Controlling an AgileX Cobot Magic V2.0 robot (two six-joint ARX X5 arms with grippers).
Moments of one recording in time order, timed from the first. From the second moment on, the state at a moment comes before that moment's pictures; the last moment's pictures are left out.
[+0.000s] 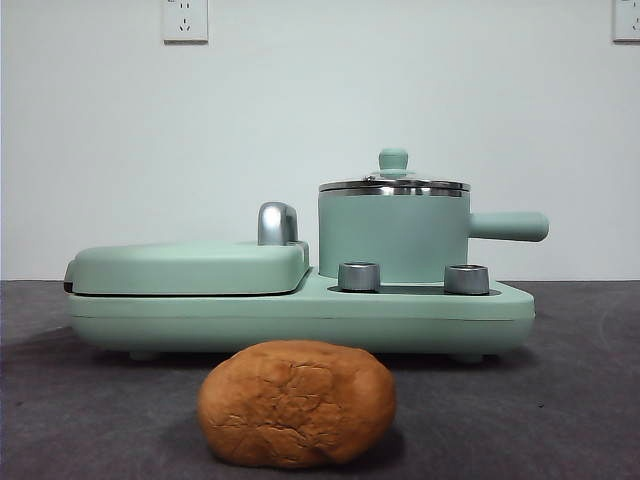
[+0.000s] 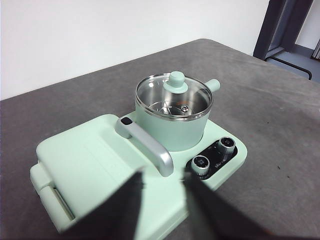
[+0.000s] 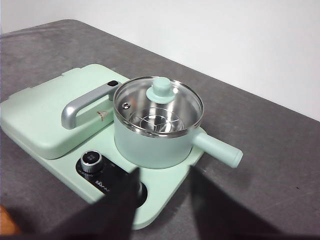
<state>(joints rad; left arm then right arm) -0.12 0.70 0.92 -0.54 0.61 0.16 0.11 0.56 0.81 -0.56 -0.42 -0.23</state>
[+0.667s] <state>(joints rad) -0.26 0.90 0.92 -0.16 0.59 -0.03 0.11 0.56 0.81 -0.56 -0.41 -0.24</state>
